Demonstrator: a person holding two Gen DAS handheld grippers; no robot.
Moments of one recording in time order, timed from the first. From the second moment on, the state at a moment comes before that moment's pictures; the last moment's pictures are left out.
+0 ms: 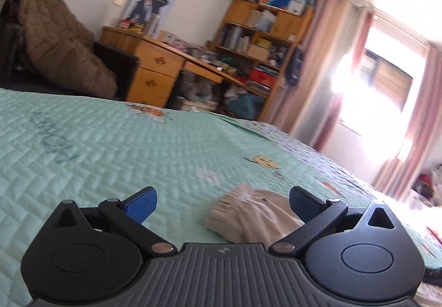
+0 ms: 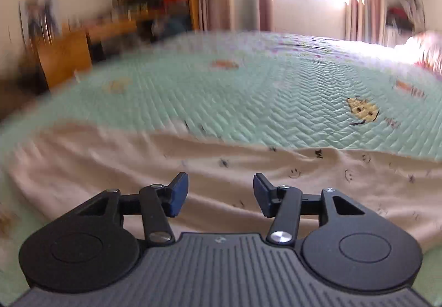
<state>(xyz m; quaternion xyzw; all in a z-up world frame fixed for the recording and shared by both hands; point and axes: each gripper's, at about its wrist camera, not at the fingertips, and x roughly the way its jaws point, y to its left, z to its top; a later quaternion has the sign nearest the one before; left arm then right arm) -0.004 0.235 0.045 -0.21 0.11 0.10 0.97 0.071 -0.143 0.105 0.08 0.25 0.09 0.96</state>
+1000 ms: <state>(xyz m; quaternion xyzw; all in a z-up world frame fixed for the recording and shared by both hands) 0.095 0.267 0.018 -0.37 0.28 0.09 0.88 -0.145 -0.256 0.088 0.18 0.23 -0.03 0.96</state>
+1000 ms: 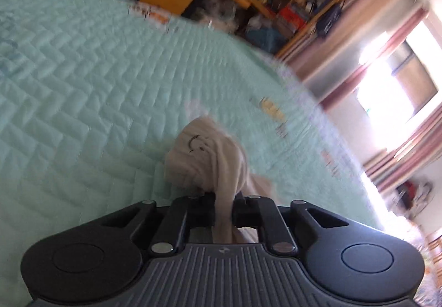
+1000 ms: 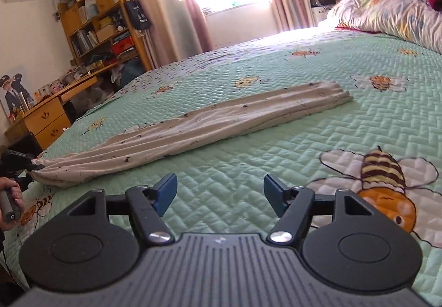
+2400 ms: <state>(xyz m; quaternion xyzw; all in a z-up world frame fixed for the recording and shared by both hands) -0.021 0.192 0.025 -0.23 0.24 0.07 0.94 0.015 -0.481 0.027 0.44 0.19 -0.17 0.86</state>
